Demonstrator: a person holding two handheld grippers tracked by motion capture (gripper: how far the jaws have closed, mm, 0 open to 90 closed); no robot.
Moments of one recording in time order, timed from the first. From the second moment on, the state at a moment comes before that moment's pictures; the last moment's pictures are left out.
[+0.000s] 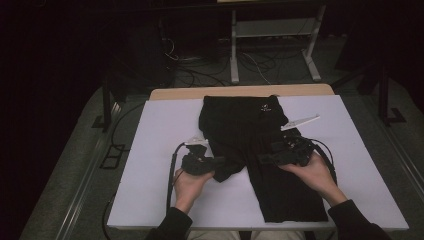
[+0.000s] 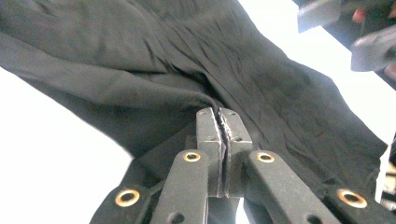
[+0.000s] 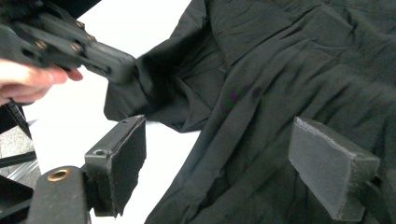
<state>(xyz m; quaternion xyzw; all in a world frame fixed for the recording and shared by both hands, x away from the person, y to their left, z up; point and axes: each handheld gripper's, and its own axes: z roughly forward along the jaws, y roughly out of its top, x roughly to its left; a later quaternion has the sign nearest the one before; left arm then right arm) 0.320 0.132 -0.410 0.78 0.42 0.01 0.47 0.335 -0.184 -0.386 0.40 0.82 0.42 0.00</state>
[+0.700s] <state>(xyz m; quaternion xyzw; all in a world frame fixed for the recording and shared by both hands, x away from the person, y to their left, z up) 0.332 0.197 -0.418 0.71 0.48 0.04 0.52 0.345 -0.136 -0.404 0.39 0.82 0.42 -0.03</state>
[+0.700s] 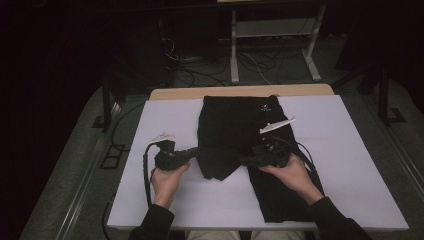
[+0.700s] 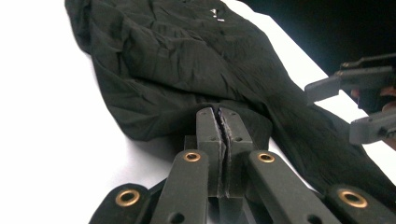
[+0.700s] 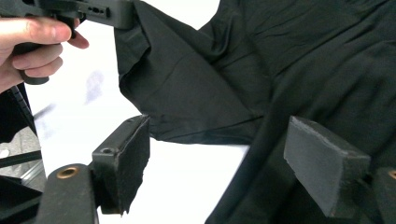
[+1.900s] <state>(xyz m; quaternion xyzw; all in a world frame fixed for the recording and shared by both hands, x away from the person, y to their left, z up) 0.353 0.194 -0.437 0.70 0.49 0.03 0.52 0.352 -0.057 -0.446 0.39 0.86 0.34 0.05</state>
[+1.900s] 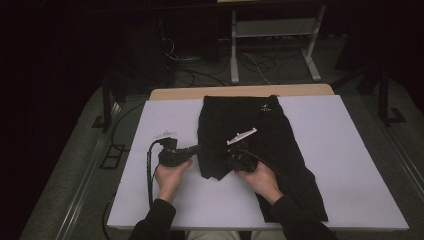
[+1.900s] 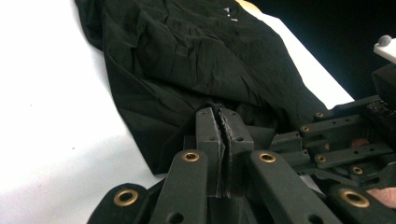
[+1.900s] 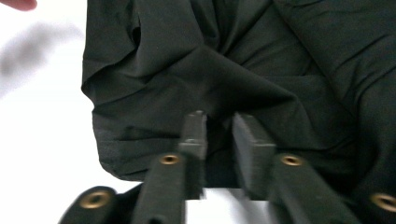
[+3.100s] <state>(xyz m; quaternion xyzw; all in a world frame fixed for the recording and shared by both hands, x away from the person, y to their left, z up) 0.350 0.191 -0.443 0.73 0.49 0.02 0.47 0.386 -0.136 -0.420 0.46 0.78 0.43 -0.05</state>
